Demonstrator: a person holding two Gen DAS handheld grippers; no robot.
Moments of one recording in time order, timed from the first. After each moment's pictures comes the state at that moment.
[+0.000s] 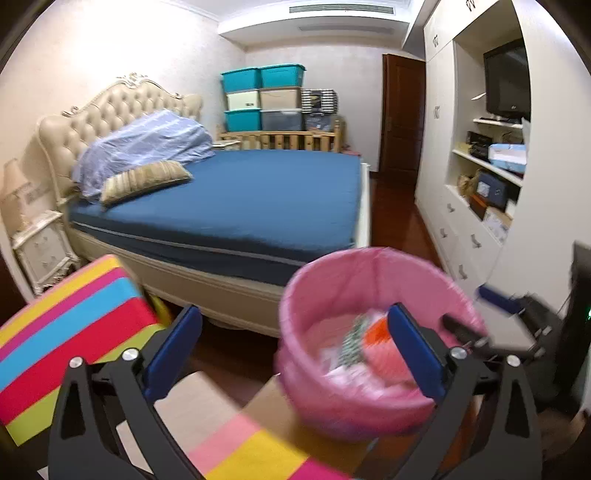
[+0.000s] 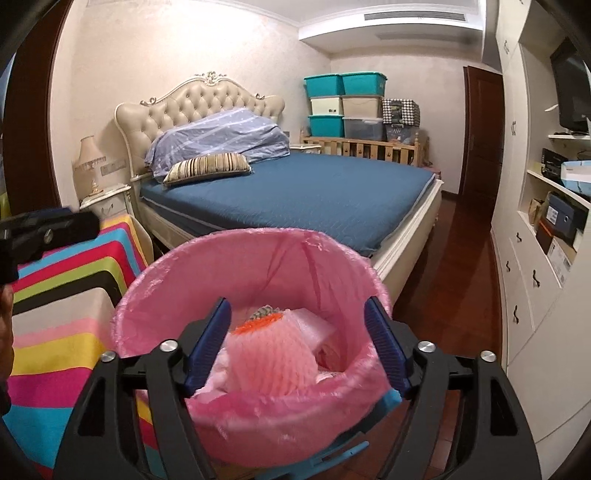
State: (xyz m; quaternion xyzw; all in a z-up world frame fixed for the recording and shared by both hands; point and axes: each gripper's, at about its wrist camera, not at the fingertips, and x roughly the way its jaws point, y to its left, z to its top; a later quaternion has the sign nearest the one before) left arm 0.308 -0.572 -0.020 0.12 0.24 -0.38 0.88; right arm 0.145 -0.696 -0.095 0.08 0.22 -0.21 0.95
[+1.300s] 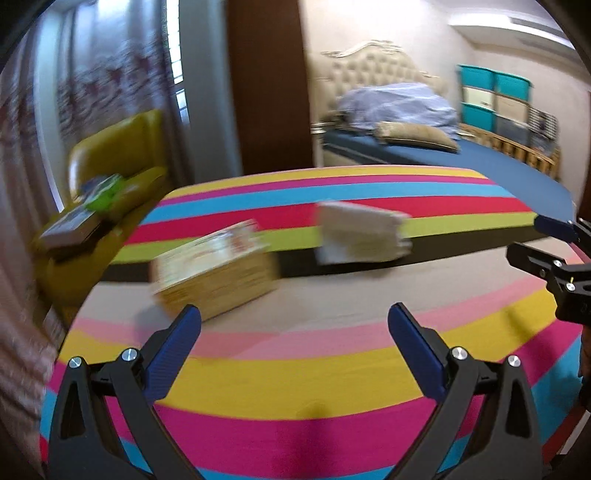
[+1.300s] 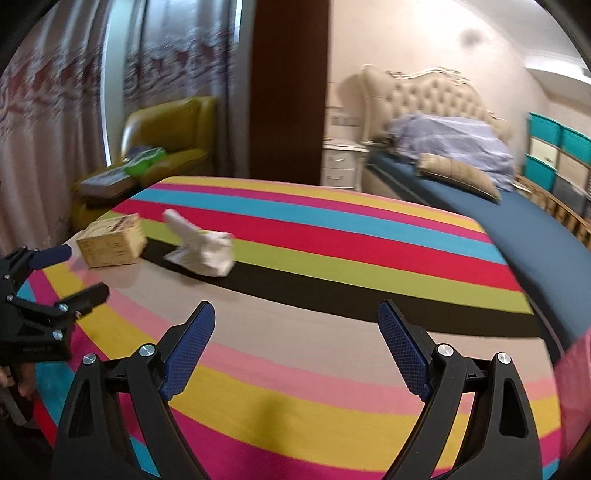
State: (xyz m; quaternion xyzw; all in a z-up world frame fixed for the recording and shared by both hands) left arm 0.219 -0.007 -0.051 0.02 0.31 0.05 0.95; right arm 0.245 -0.233 -0.055 -0.07 0.28 0.19 0.94
